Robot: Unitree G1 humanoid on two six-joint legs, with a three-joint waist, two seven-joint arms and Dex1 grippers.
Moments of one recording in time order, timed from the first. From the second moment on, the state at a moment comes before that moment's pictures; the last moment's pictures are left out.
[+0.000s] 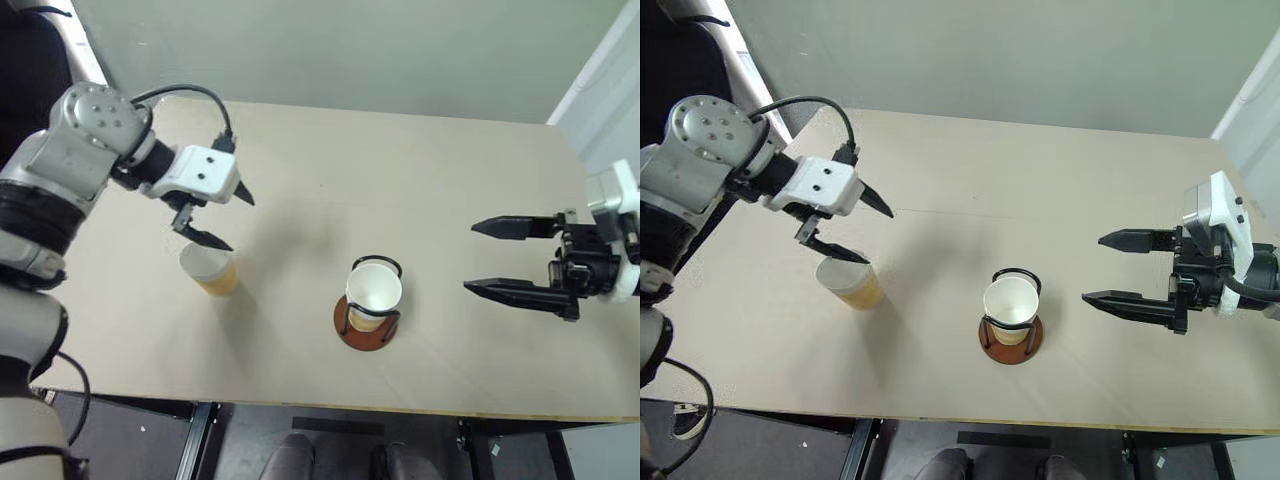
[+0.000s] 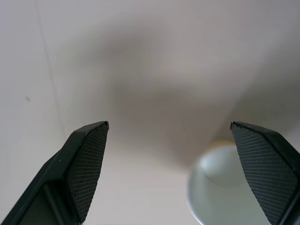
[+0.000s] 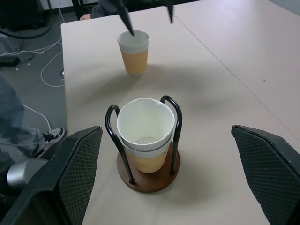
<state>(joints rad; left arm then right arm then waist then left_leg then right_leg) -1.35 1.10 -0.79 0.60 -0.27 -0.23 -1.58 -0.29 -1.15 -0.41 -0.52 1.03 0.86 0.99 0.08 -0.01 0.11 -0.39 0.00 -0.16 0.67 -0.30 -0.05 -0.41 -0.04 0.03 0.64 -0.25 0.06</state>
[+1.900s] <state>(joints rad) -1.23 1.19 -0.83 0.41 -0.20 -0.11 -1.59 -0.19 -1.14 -0.47 -0.57 1.04 0.87 0.95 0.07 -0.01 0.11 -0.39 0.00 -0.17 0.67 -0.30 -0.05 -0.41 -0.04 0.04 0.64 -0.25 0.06</state>
